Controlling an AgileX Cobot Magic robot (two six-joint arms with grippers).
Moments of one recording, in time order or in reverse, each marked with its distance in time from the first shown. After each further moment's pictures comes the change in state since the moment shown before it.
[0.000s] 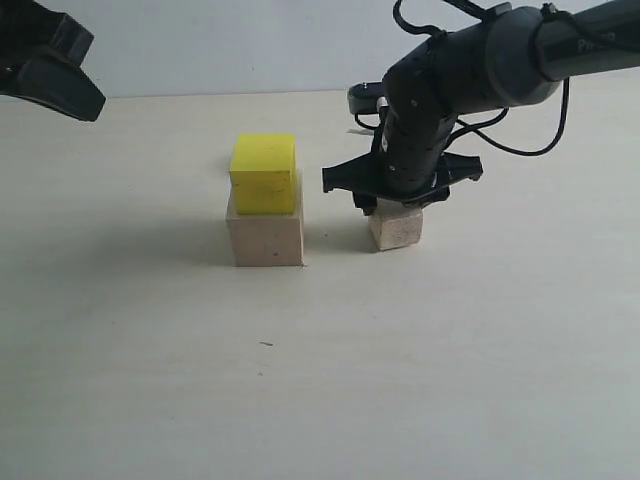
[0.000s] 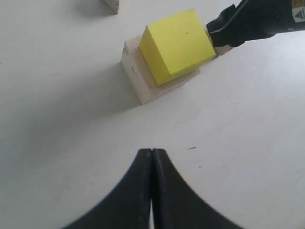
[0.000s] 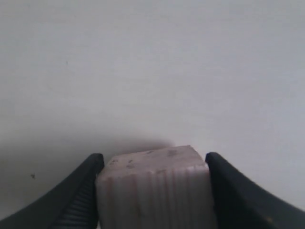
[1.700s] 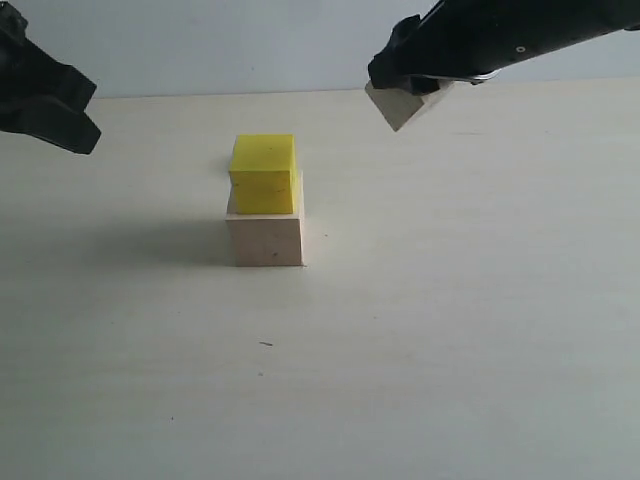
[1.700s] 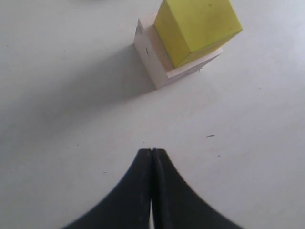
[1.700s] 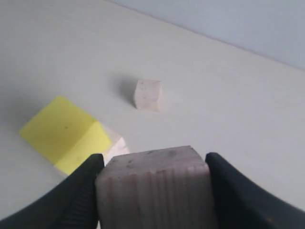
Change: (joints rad) left arm 0.000 0.000 0.081 0.041 -0.048 0.019; right arm -0.157 -0.545 0.270 0.954 -0.194 -1.380
